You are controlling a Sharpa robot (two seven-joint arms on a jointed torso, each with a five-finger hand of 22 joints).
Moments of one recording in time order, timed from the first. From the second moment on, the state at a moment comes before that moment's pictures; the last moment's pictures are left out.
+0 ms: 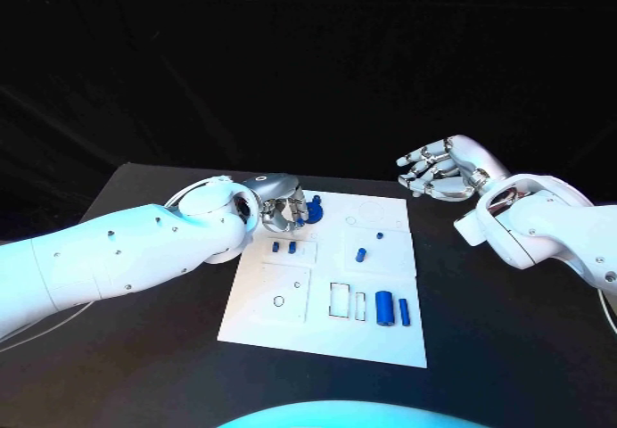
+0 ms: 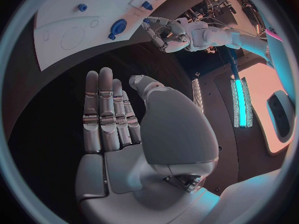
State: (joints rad) left arm 1.19 -0.75 0.01 1.49 -1.52 -0.18 -0.19; left_hand 1.51 -0.22 0.48 0.13 0.22 1.17 0.12 0.07 0.23 1.24 0.05 0.16 0.17 1.46 -0.03 1.21 1.02 0.06 1.46 0.07 1.41 1.31; right arm 1.32 -0.92 -0.12 1.57 -0.89 -0.53 0.10; right_hand 1.37 -0.20 0.35 0.14 0.50 0.97 0.18 0.11 0.07 1.07 0.10 0.42 0.30 1.34 0.03 0.20 0.61 0.18 1.12 0.14 0.13 0.87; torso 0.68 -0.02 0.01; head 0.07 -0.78
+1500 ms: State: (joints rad) left arm 1.18 -0.71 0.01 1.39 -1.53 -0.12 -0.21; left_hand 1.50 -0.23 0.49 0.12 0.22 1.17 0.12 0.07 0.23 1.24 0.05 0.15 0.17 1.46 -0.03 1.21 1.02 0.06 1.46 0.07 1.41 1.31; right arm 1.32 -0.92 -0.12 1.57 -0.89 -0.54 0.09; right_hand 1.37 -0.20 0.35 0.14 0.50 0.97 0.18 0.11 0.07 1.07 0.10 0.42 0.30 1.34 0.03 0.20 0.61 0.18 1.12 0.14 0.13 0.87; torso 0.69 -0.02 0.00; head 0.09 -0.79
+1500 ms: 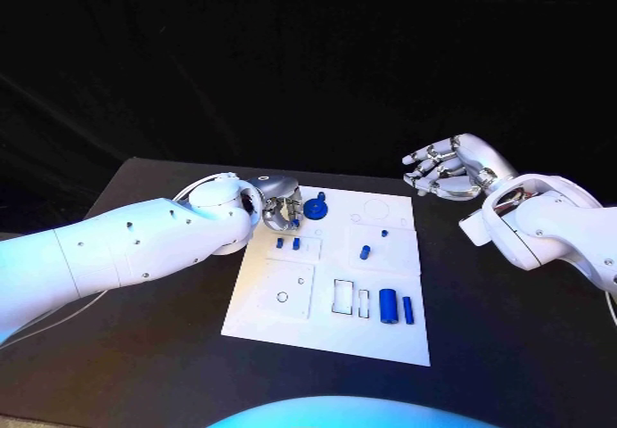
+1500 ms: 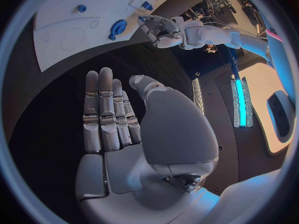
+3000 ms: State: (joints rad) left arm 1.18 -0.68 0.01 1.36 -1.56 -0.07 -0.25; left_hand 1.50 -0.22 0.49 0.12 0.22 1.18 0.11 0.07 0.22 1.26 0.05 0.15 0.17 1.46 -0.03 1.21 1.01 0.05 1.46 0.07 1.42 1.31; right arm 1.32 -0.92 -0.12 1.58 -0.89 -0.54 0.09; right_hand 1.37 -0.20 0.35 0.14 0.50 0.97 0.18 0.11 0.07 1.07 0.10 0.42 0.30 1.34 0.03 0.20 0.61 0.18 1.12 0.14 0.13 0.87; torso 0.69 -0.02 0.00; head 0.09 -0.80
